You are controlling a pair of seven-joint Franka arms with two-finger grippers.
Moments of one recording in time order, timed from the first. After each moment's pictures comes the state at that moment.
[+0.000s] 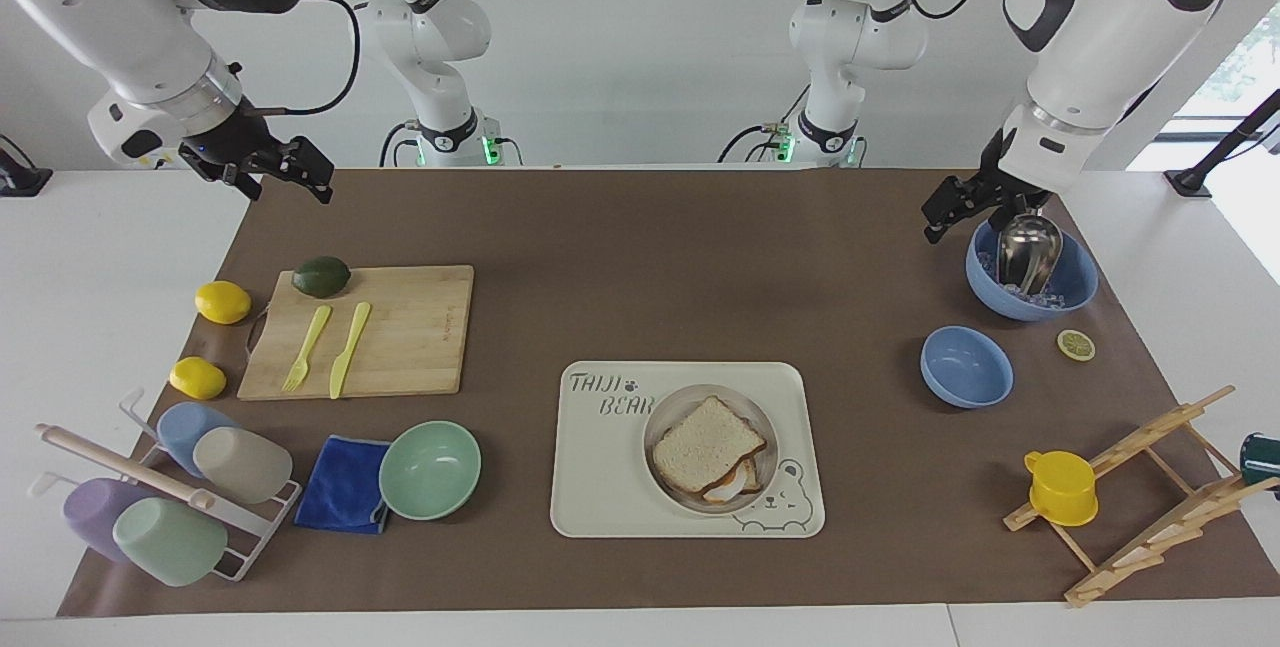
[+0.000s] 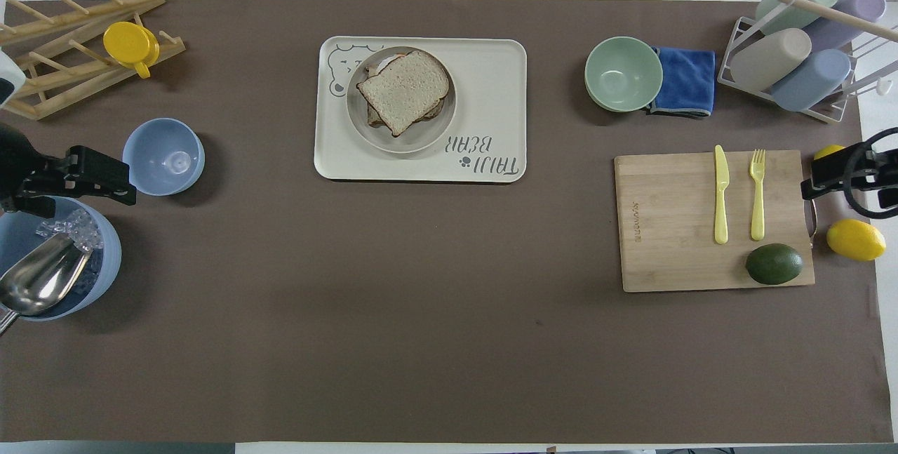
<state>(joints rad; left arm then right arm) -0.34 -0.03 0.23 -1.58 -0.06 1.40 -0.17 0.00 0.01 -0.12 -1.60 0.05 1.43 0.01</state>
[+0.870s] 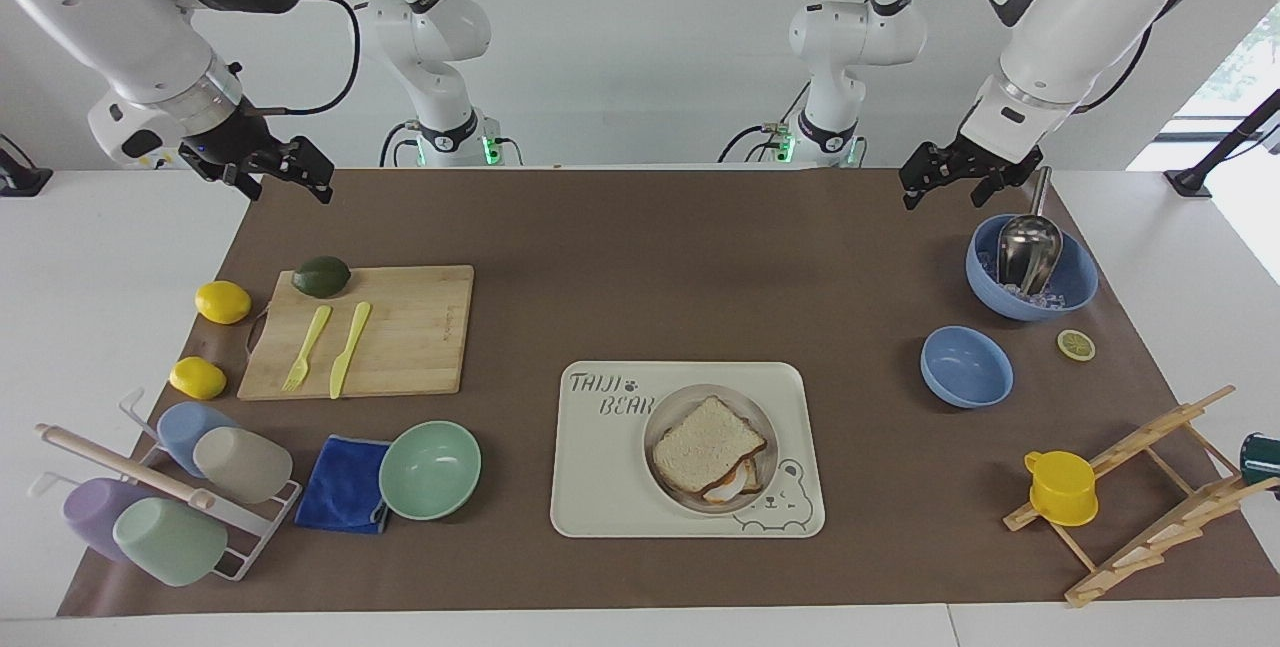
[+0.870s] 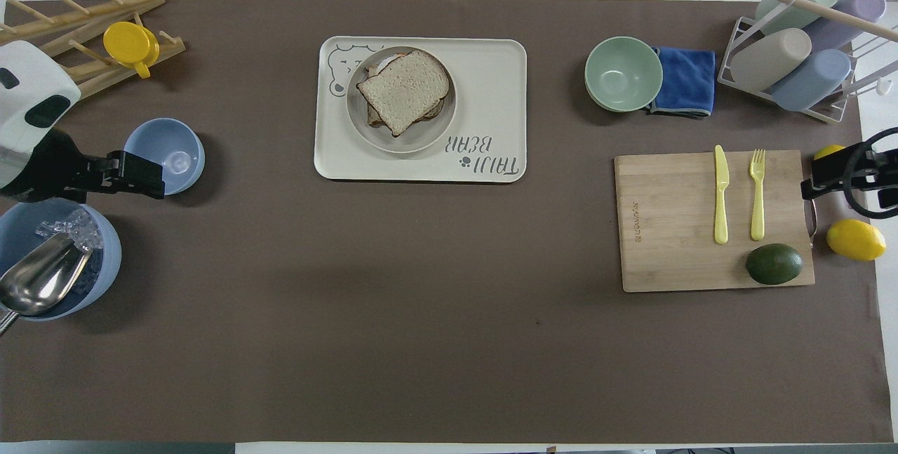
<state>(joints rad) -0.15 -0.05 0.01 -1.69 -0.02 1.57 -0.11 0.00 0.01 -0.12 -1.60 0.05 1.43 0.01</state>
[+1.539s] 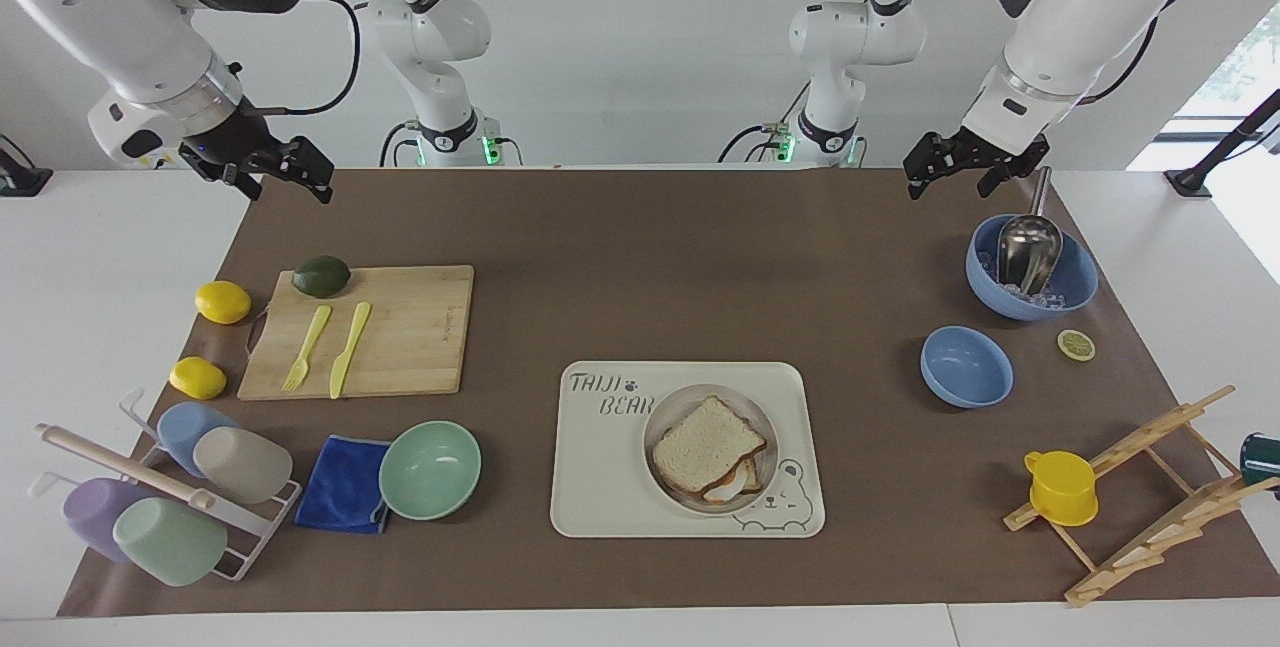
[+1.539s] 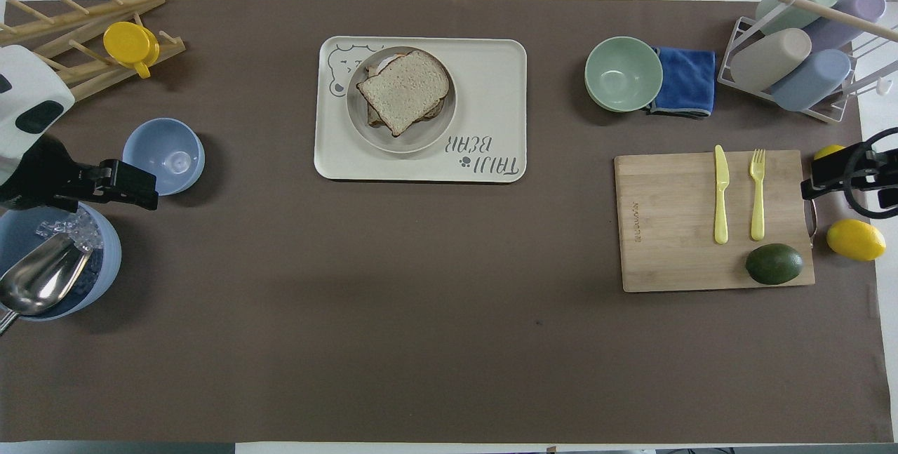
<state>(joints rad) -0.15 -0.05 0.00 -1.66 -0.02 1.49 -0.10 0.00 0.01 -0.12 -1.60 0.05 1.43 0.01</state>
